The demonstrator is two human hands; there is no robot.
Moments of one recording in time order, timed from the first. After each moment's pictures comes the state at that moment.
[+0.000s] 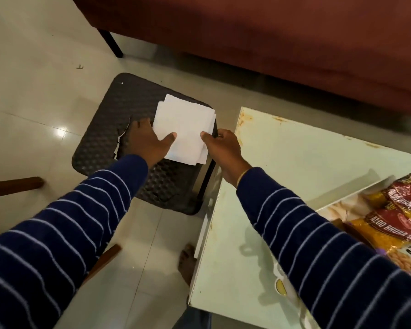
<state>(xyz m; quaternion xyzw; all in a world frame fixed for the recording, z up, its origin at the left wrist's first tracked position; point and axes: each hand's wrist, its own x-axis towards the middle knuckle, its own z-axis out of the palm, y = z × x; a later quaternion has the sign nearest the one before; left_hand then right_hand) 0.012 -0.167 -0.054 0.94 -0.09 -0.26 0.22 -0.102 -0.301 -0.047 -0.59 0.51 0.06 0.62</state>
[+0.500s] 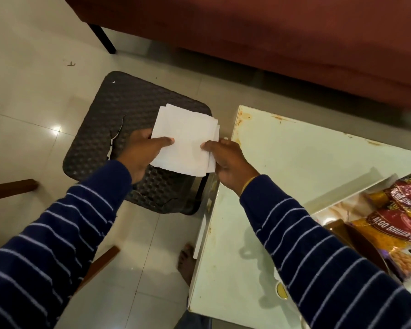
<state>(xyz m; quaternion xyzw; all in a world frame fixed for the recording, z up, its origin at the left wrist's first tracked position) 0.005 -0.165 -0.045 0.79 0.04 -0.40 0.46 -0.113 -0.305 -0.064 -0.39 0.53 0.03 0.75</state>
